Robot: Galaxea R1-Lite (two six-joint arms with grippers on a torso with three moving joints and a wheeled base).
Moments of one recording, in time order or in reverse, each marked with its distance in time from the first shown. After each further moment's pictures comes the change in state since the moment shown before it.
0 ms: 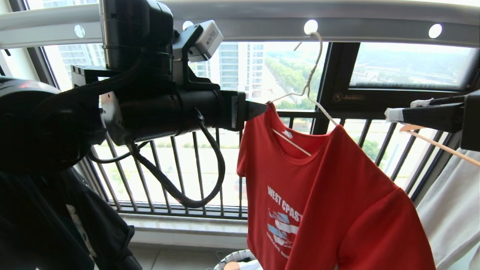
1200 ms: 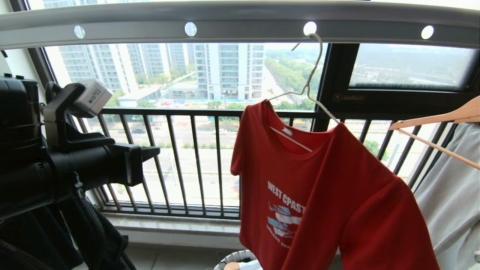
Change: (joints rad) left arm 0.260 -0.369 0.493 0.014 0.049 -0.012; right arm 0.003 -0.489 0.501 0.162 0.297 -0.025
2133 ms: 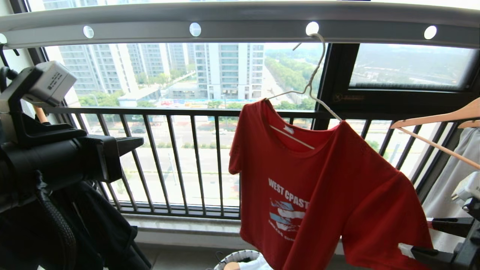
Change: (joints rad) left arm 0.000 -0.087 0.001 0.009 0.039 0.004; right arm -0.199 0.302 0.144 -0.287 -0.130 -0.266
